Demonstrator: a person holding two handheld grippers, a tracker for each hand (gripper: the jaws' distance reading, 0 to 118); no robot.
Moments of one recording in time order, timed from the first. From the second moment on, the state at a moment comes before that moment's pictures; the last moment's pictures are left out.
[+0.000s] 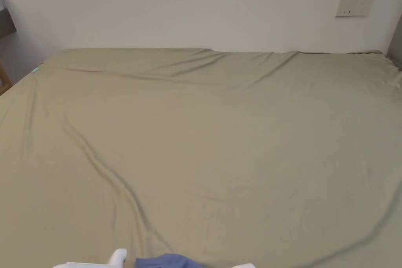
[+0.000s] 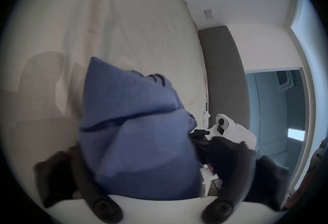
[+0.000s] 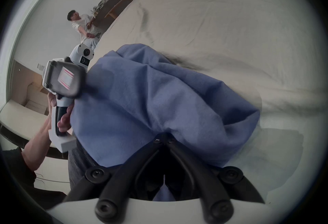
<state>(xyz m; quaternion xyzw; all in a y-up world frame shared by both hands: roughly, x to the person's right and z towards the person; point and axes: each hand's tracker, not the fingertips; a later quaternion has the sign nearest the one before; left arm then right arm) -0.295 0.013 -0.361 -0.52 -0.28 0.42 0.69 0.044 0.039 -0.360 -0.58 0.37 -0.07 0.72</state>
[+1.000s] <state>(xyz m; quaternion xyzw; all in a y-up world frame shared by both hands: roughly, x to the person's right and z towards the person) -0.583 0.117 -0.272 -0.49 0.22 0.22 0.82 0.125 0.182 -0.278 -0.47 0.24 -0.16 0.84</state>
